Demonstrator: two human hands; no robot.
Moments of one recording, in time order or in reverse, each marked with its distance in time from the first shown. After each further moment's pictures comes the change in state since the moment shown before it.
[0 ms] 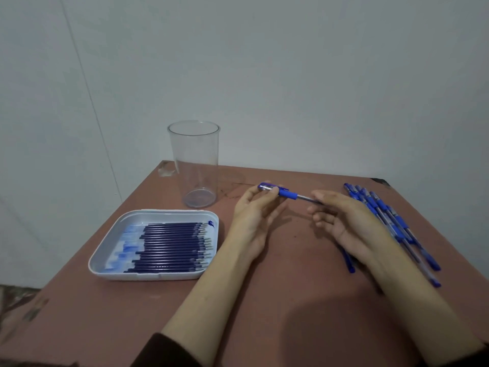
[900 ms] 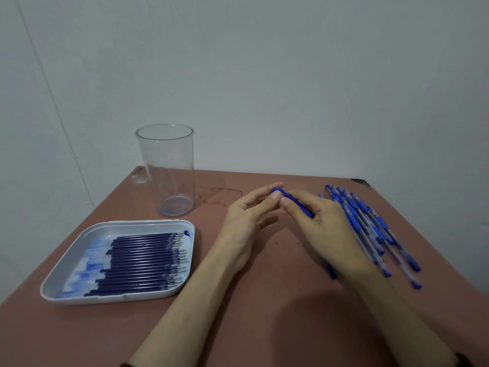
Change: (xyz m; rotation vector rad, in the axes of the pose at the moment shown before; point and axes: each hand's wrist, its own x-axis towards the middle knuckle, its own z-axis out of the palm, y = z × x) left_hand -0.003 -0.007 0.010 0.388 -0.205 0.049; right_hand -0.006 0.012 0.002 -0.934 0.071 -0.587
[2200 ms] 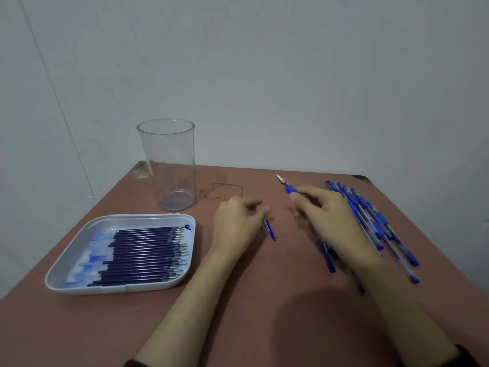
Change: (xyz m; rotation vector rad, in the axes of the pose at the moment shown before) left_hand 0.007 -0.009 -0.016 1.062 0.320 0.130; right_hand 0.004 -0.006 -0.009 0.193 -0.004 0.269
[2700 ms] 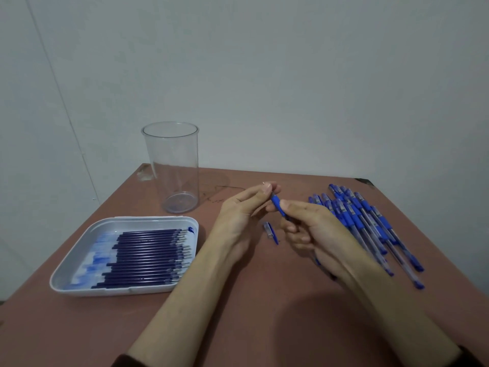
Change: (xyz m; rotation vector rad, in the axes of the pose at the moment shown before) left_hand -0.004 0.022 -0.011 -1.298 -0.252 -0.297; right_hand -0.003 -0.003 0.014 0.572 -0.367 0.271
